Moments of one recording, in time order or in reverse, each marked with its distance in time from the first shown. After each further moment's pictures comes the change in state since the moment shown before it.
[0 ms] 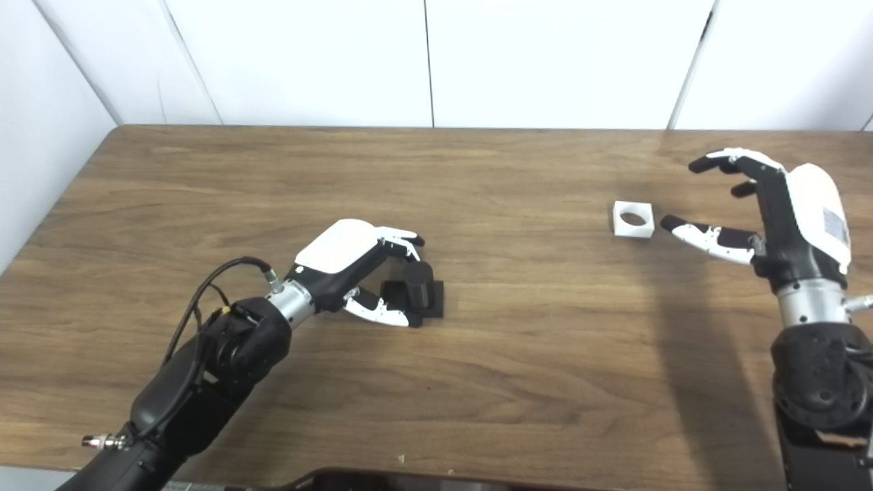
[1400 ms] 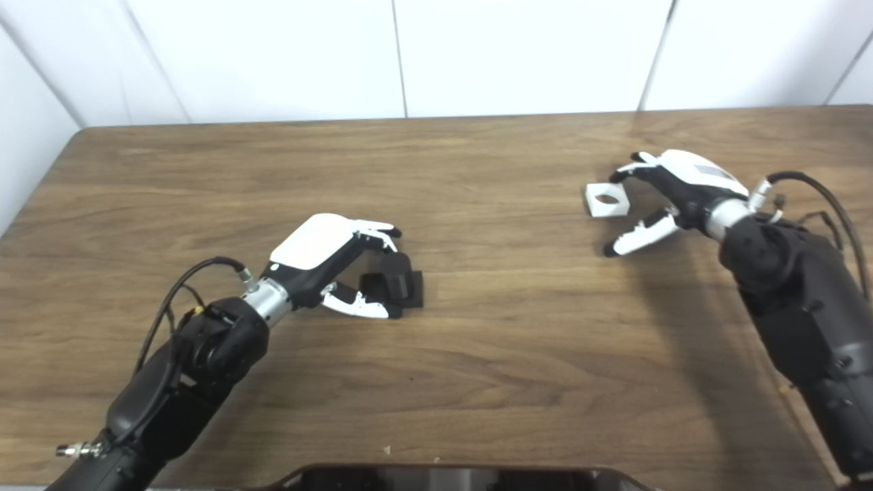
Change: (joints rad) left arm -0.004 0.017 -0.013 0.018 -0.022 -0.021 0.034; right arm -0.274 -0.157 0.283 0.309 -0.104 0.114 0.438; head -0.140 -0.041
